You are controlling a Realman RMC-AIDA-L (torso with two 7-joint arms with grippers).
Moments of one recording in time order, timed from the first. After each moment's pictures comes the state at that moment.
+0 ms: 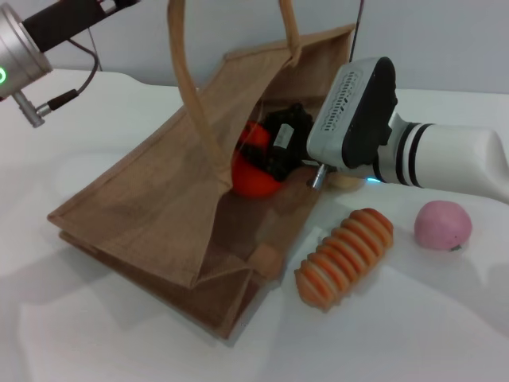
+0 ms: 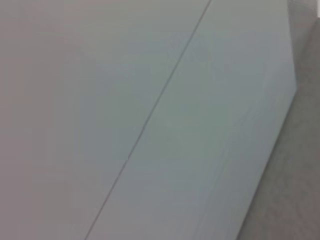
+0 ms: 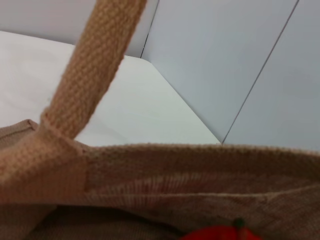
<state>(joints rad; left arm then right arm) -0.64 -2.01 0.64 0.62 -1.72 -1.57 1.42 1.10 2.04 0.09 0.19 -2.52 -0.65 0.56</state>
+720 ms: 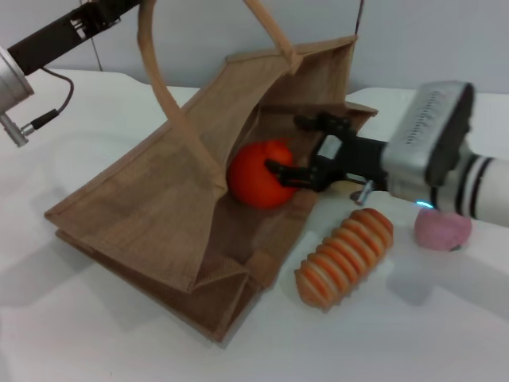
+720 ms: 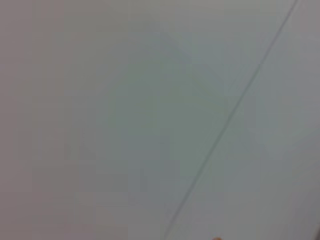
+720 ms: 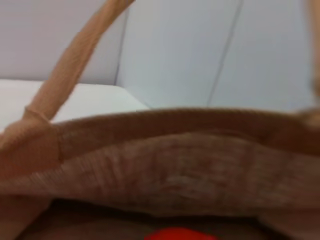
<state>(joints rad) -0.62 -1.96 0.61 0.46 -1.72 -1.44 1.51 0.93 2.03 0.17 0.10 -2.52 -0.88 0.57</state>
